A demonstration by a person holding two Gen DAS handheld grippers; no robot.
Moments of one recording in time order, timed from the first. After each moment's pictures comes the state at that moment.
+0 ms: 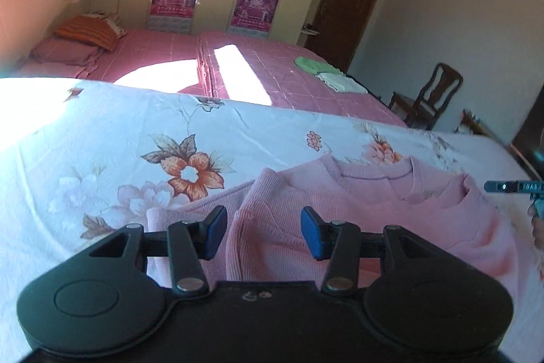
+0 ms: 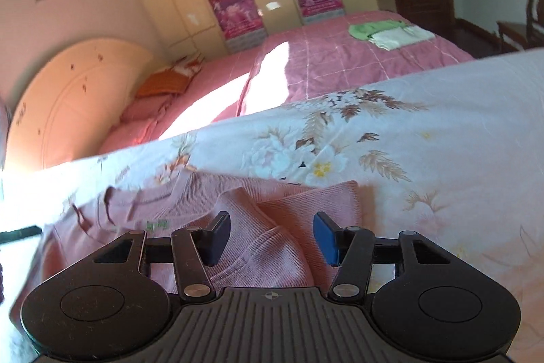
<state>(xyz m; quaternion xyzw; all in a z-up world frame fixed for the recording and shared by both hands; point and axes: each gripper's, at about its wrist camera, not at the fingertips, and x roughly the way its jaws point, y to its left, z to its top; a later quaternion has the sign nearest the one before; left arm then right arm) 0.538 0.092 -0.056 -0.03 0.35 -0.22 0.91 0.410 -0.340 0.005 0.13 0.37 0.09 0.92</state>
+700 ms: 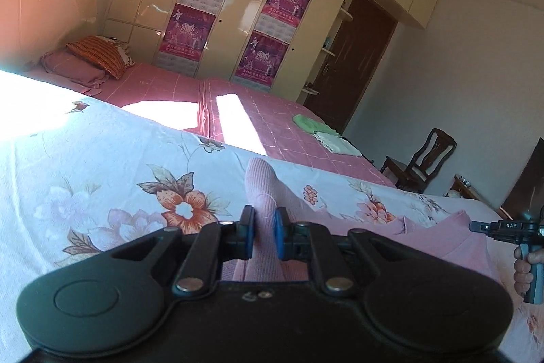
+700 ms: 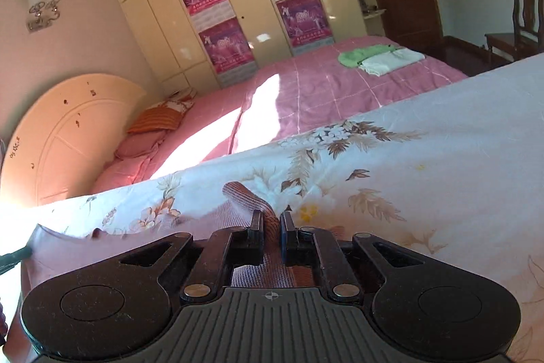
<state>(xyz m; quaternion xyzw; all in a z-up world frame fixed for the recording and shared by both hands) 0.531 0.110 -0.065 -0.14 0.26 -0.20 0.93 0.425 -0.357 -0.006 0.18 0.30 0.05 0.93</state>
